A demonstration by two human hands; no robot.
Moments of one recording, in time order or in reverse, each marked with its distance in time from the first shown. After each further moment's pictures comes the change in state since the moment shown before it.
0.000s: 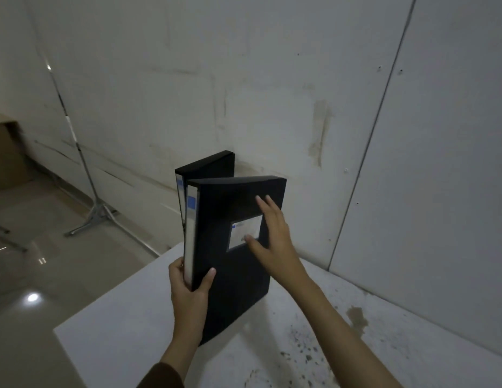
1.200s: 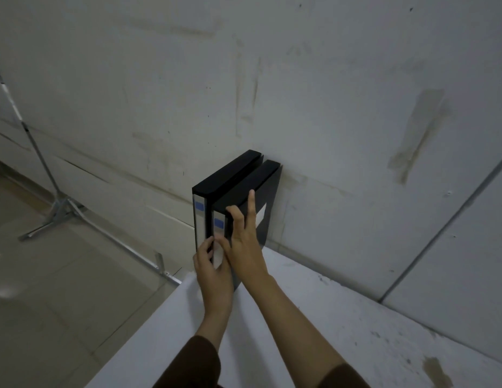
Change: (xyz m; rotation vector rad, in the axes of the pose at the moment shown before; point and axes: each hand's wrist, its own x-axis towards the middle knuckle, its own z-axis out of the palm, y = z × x) left_hand 0.236 -0.057 0.026 0.001 -0.059 -0.045; right_hand 0.195 0.059 0.207 -0.071 0.013 0.096
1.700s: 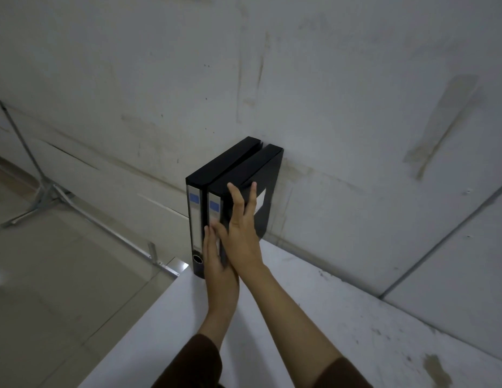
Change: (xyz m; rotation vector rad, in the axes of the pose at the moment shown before) left_hand 0.015 -0.014 0.009 -0.266 -0.192 -0.089; right_hand 0.024 0.012 0.020 0.056 0.088 0.010
